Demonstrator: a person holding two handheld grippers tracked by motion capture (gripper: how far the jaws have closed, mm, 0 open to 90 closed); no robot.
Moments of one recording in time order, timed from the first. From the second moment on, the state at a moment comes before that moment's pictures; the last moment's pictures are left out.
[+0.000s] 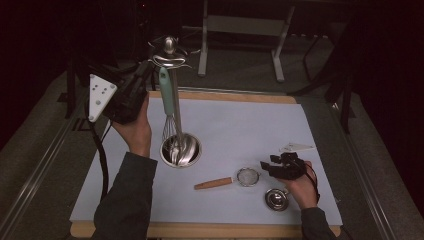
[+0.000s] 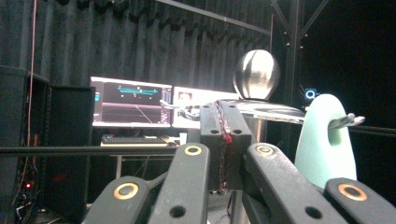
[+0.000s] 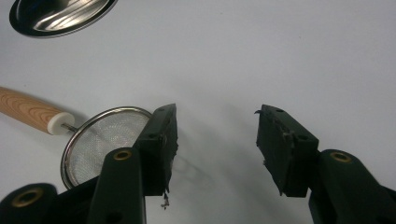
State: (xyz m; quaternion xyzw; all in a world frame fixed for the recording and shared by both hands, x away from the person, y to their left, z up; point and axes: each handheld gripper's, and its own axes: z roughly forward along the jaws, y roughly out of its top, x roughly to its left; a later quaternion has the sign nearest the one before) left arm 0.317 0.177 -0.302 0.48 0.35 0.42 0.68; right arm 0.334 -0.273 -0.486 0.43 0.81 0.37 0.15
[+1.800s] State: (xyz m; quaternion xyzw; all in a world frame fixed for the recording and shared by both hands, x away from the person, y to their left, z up) left arm 0.302 0.216 -0.398 0.59 0.41 0.40 0.57; right arm 0.329 -0.273 -0.482 0.41 0.82 0.37 0.15
